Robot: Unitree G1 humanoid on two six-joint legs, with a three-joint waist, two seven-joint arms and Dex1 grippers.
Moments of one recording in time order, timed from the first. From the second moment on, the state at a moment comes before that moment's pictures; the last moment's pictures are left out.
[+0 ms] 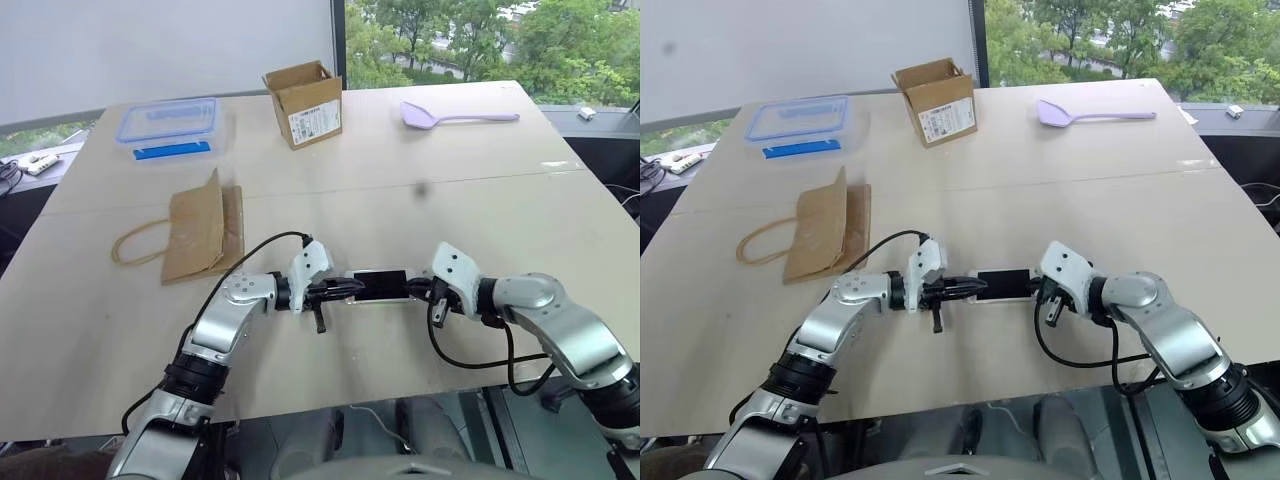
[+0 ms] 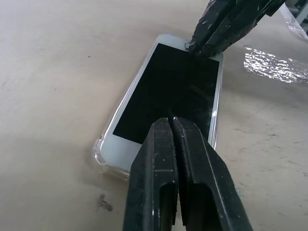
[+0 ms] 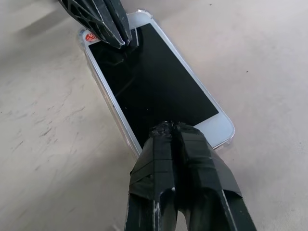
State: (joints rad) left arm -0.32 0.47 -0.23 0.06 -0.26 0.28 -1.05; right arm -0.30 -0.67 0.32 -0.43 0.22 0.82 0.76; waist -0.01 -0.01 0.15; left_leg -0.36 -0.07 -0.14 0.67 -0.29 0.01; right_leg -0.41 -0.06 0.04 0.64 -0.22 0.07
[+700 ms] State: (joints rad) left arm -0.28 0.49 -0.23 0.05 -0.26 0.32 -1.03; right arm -0.40 -0.62 0.38 -0.30 0.24 1.00 0.76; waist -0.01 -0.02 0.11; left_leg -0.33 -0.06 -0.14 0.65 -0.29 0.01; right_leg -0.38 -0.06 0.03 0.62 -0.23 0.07
